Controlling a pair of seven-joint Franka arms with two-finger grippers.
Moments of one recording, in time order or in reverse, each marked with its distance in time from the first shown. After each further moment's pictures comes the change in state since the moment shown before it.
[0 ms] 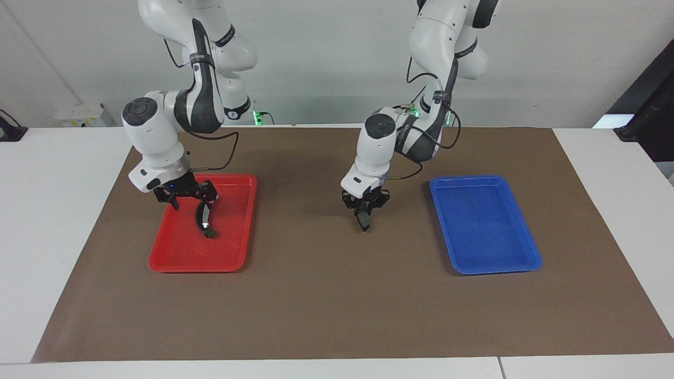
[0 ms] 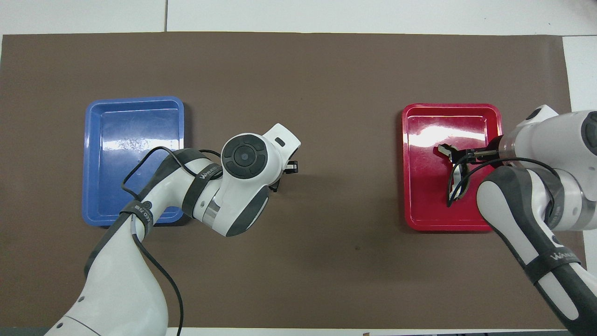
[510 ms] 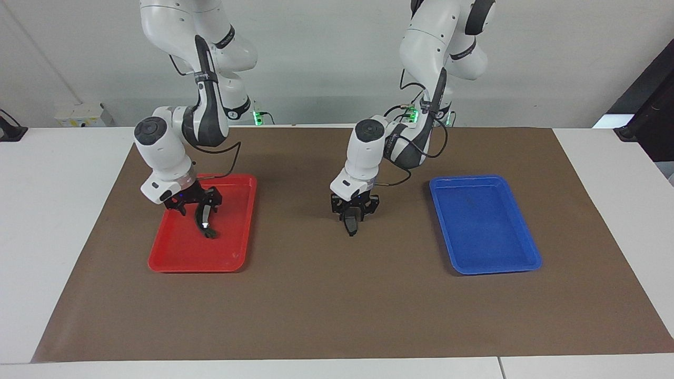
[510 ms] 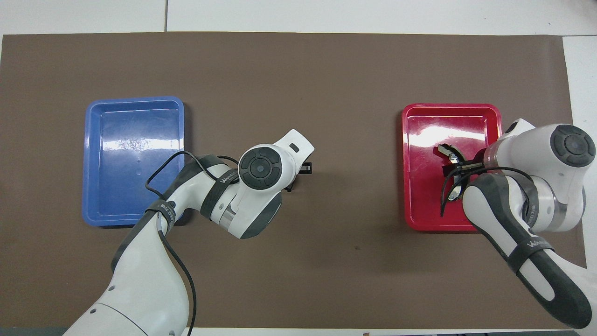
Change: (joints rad) left arm -0.015 0.036 0.008 0.009 0.000 0.081 -0.006; right arm -0.013 0.073 0.000 -0.043 0.007 0.064 -0.078
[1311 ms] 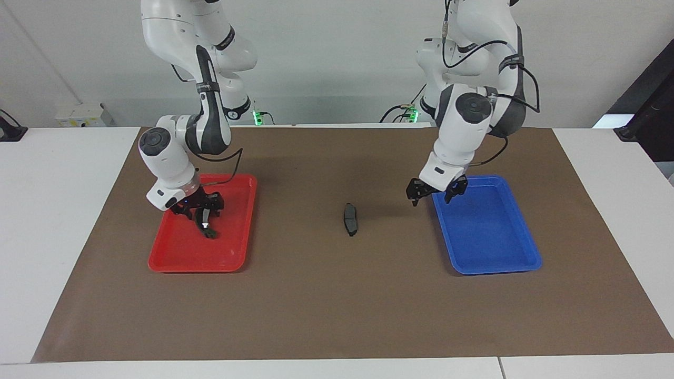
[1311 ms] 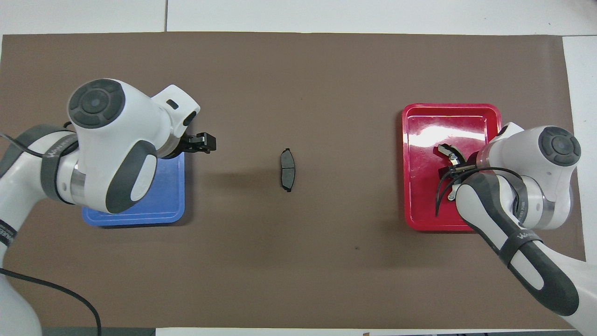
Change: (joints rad) left arm 0.363 -0.273 0.021 -0.012 0.008 -0.413 0.306; right arm 0.005 0.032 0.001 0.000 0.014 0.007 -0.011
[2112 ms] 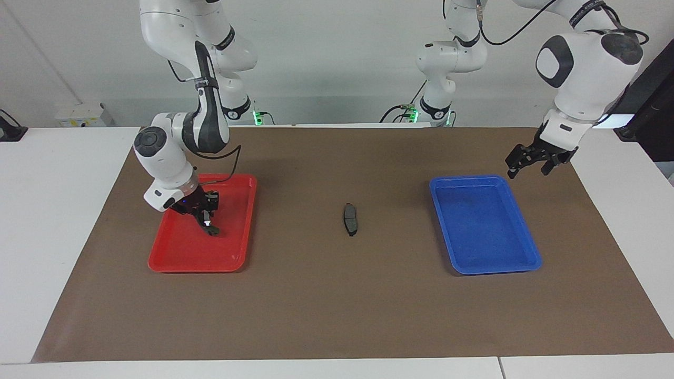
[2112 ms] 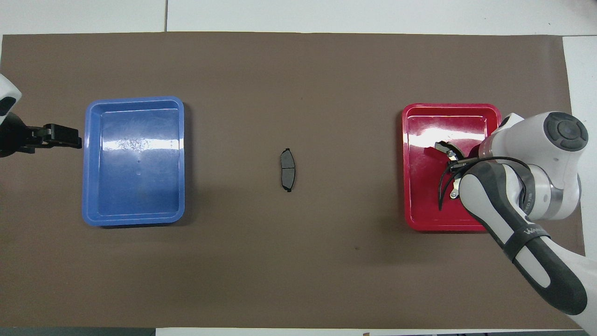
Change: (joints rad) left arm 0.324 -0.159 0.005 0.135 0.001 -0.265 0.327; right arm 0.017 -0.001 0.009 0.113 0.004 -0.152 0.009
